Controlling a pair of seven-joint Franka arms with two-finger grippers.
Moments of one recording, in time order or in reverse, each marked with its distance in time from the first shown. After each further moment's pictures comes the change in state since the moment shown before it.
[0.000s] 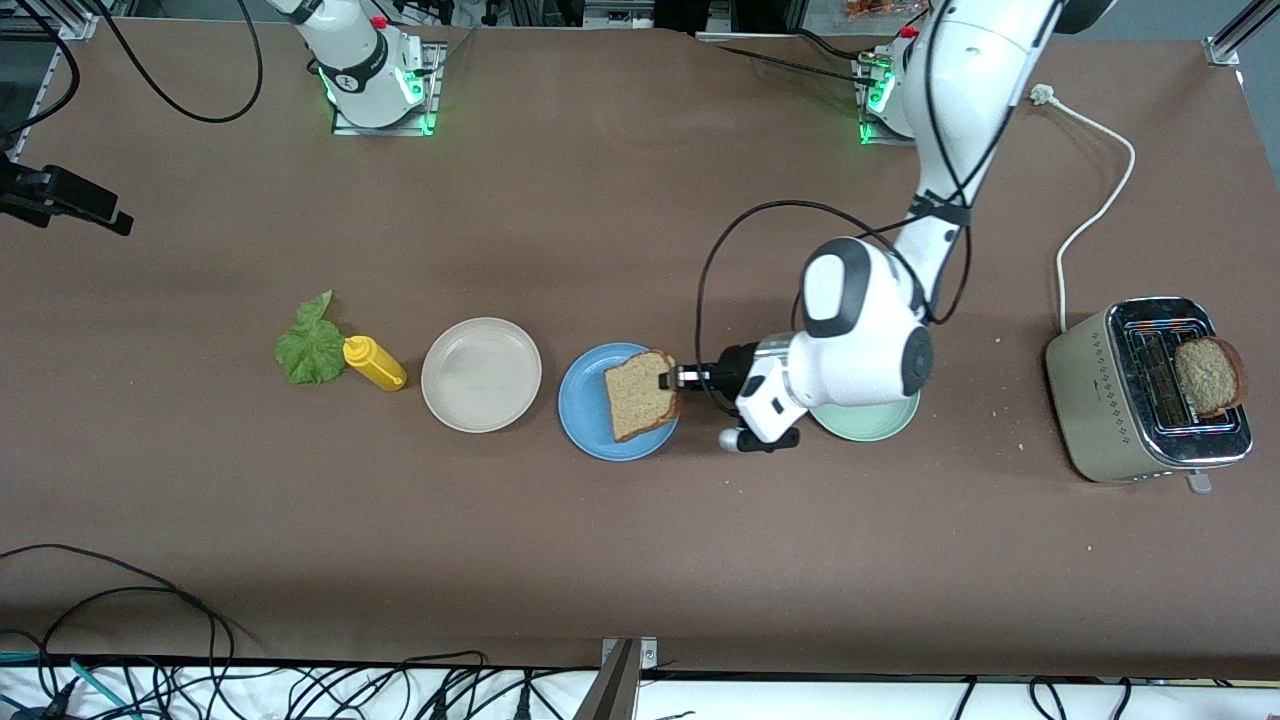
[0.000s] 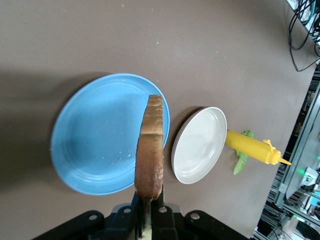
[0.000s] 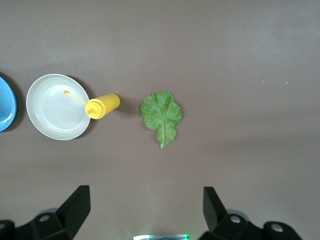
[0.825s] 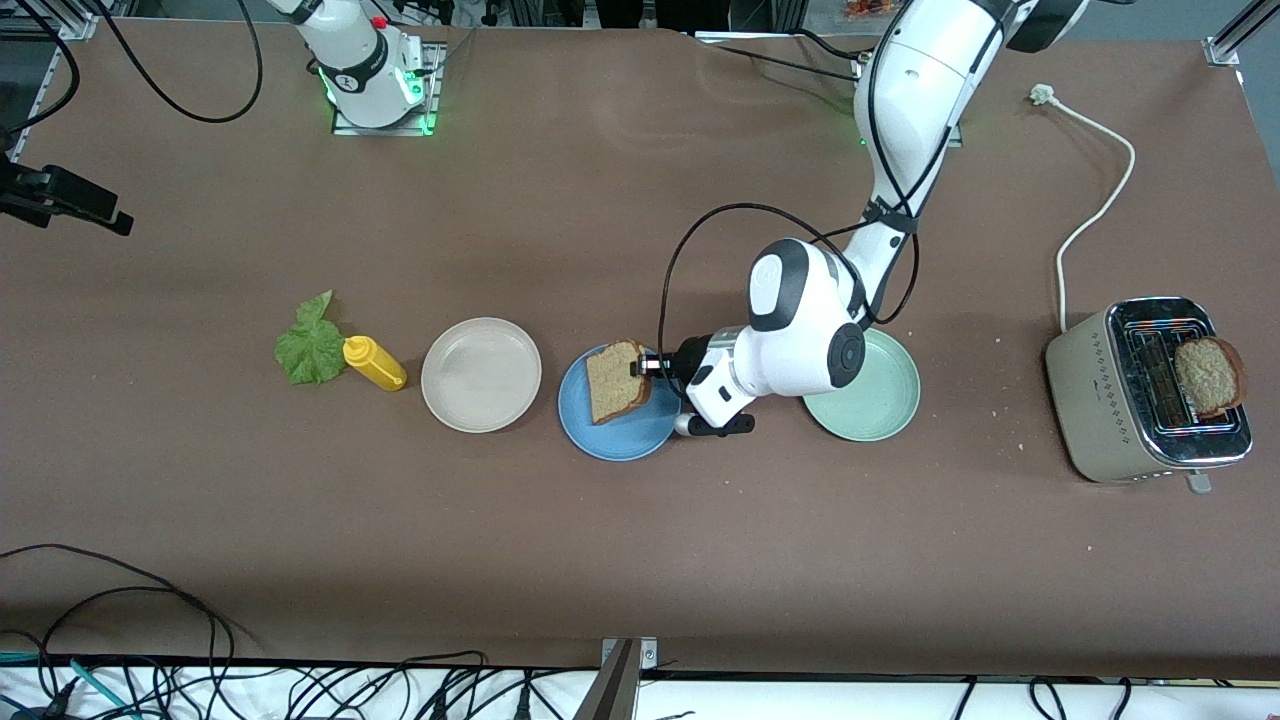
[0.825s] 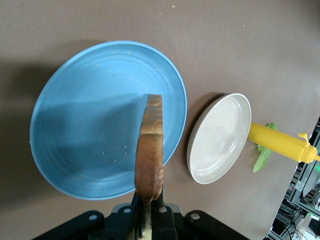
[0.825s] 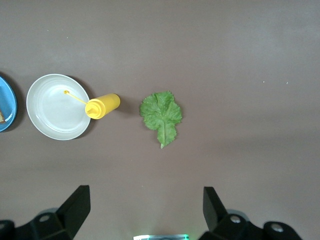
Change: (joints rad) left arm -0.068 0.072 0.001 0.005 0.000 0.046 -0.009; right arm 0.000 0.000 0.000 0.000 0.001 0.000 0.000
